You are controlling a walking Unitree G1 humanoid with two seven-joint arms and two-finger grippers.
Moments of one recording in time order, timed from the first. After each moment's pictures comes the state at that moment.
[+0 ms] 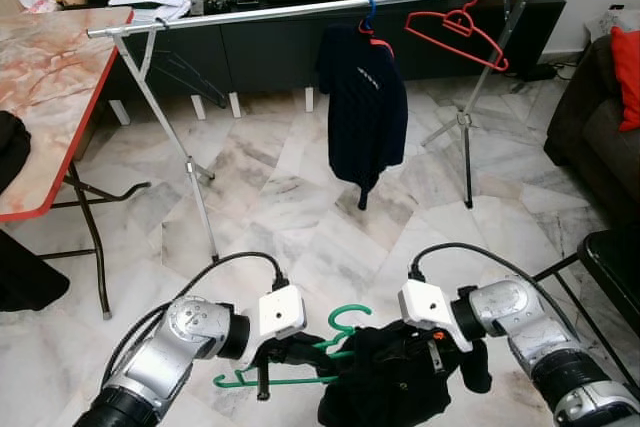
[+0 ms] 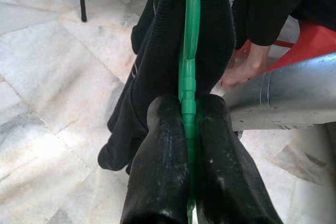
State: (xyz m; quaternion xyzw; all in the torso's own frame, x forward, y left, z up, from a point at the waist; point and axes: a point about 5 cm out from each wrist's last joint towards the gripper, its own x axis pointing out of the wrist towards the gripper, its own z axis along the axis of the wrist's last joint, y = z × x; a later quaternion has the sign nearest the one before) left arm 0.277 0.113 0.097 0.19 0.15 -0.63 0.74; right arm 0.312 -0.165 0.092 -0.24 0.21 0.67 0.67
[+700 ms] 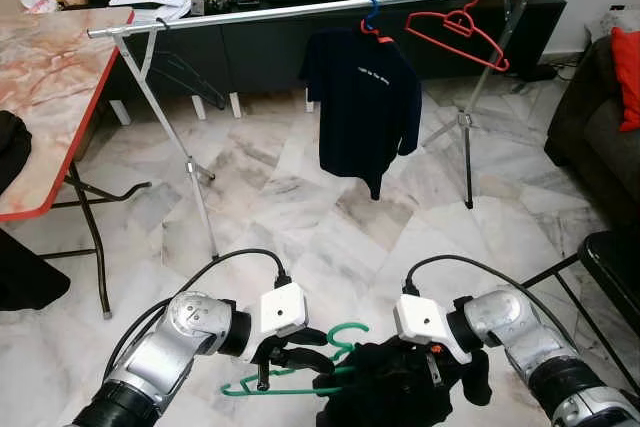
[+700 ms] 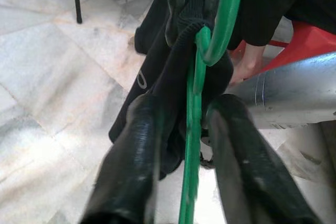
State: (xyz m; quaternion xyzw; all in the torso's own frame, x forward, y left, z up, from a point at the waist) left arm 0.278 0.114 0.101 0.19 0.15 -0.64 0.73; right arm 0.305 -0.167 0.074 -0.27 0.25 0.66 0.65
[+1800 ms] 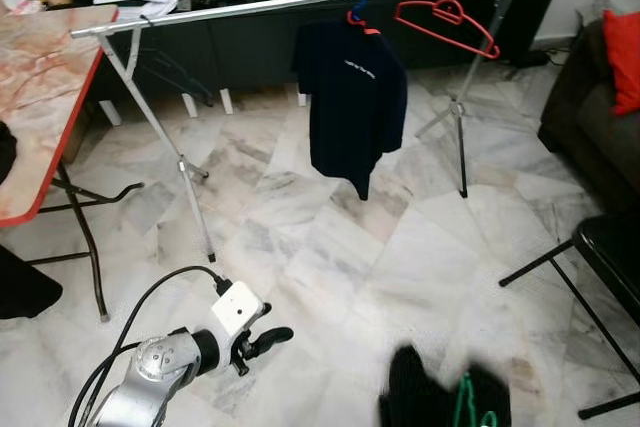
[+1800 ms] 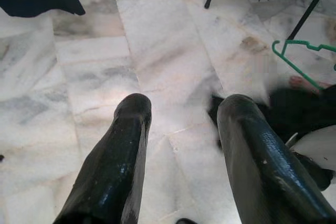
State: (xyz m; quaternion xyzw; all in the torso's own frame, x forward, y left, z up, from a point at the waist) left arm 0.273 0.157 0.072 0.15 0.14 -0.38 0.90; right arm 0.168 -0.205 -0.090 0.12 0.54 -0.17 0.82
